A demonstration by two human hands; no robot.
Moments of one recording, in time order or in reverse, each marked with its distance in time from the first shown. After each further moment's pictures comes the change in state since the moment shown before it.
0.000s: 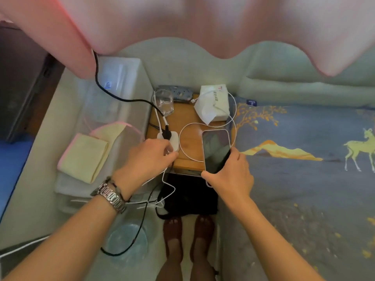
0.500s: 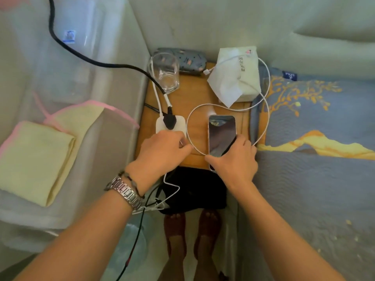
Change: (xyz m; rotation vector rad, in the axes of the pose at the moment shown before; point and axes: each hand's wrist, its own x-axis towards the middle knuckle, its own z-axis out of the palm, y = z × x) left_hand 0.096 -0.046 0.076 0.020 -0.101 -0.013; right_hand 0.084 -0.003 0.117 -0.035 -0.019 0.106
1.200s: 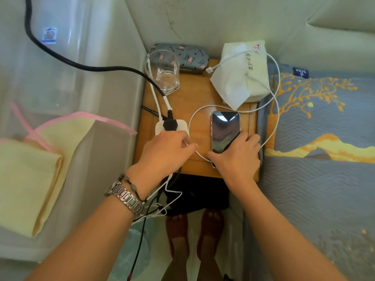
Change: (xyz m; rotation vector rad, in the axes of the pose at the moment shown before) left_hand 0.030 -0.007 0.001 -0.109 -0.041 -0.012; right_hand 0.030 -0.014 0.022 -0.101 0.086 0.034
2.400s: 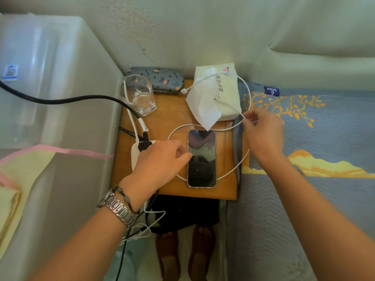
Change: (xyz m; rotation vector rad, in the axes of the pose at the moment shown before) left_hand 0.026 0.045 0.003 -0.008 -0.006 0.045; right_hand 0.106 0.039 -0.084 0.380 0.104 -0.165
